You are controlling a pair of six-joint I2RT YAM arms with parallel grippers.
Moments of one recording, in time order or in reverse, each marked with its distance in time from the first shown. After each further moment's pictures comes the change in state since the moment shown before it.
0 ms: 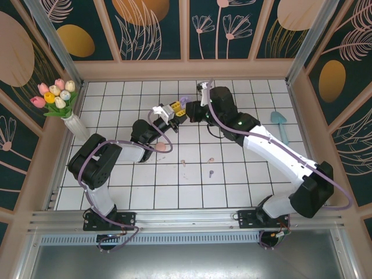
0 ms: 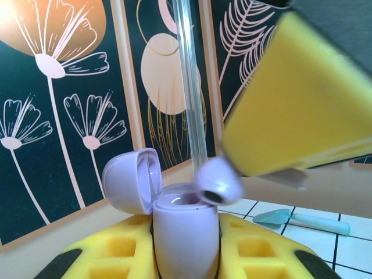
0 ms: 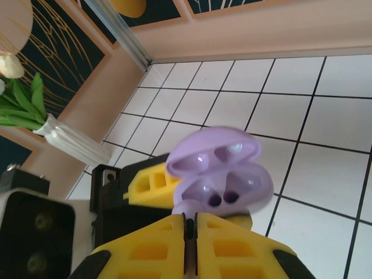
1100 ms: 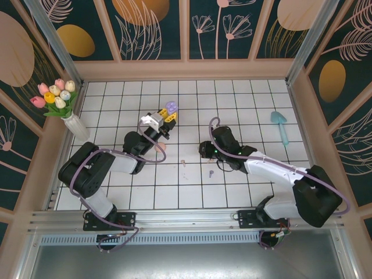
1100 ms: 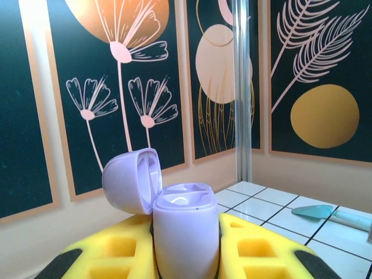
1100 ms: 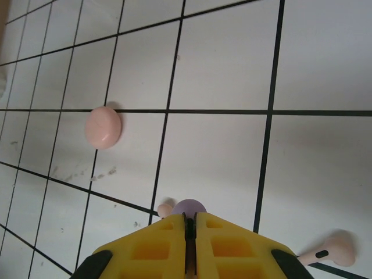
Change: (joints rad) left arm 0.002 -0.124 -0.220 0.066 -0.203 0.003; right arm -0.002 -0.072 -0.592 0.201 -0.004 0.225
